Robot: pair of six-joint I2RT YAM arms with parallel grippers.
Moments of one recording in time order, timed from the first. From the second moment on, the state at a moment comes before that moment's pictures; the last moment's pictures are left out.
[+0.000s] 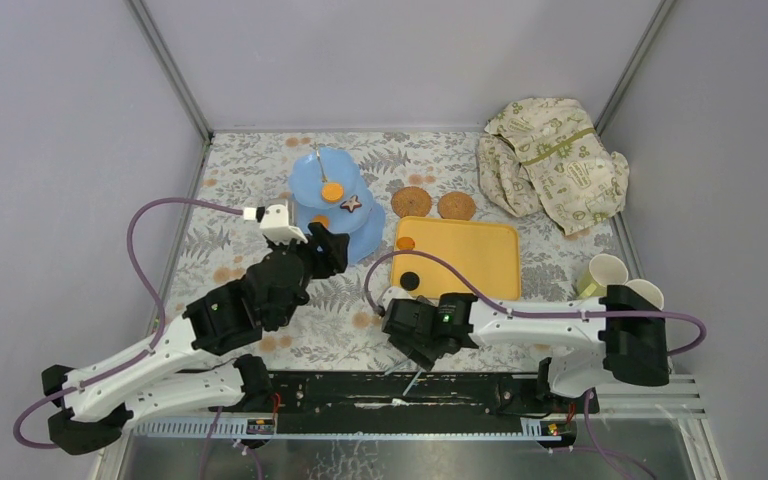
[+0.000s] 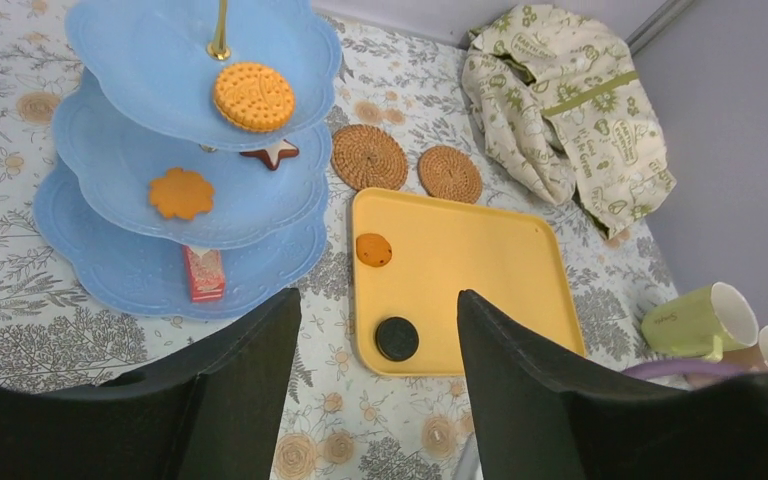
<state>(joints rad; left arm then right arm) -1.07 0.78 0.89 -0.42 -0.78 -0.64 1.32 1.43 0.97 -0.83 0.25 0.35</state>
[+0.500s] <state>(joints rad) -1.07 0.74 0.91 -0.42 -0.80 -0.62 1.34 1.54 0.99 -0.84 0.26 0.12</state>
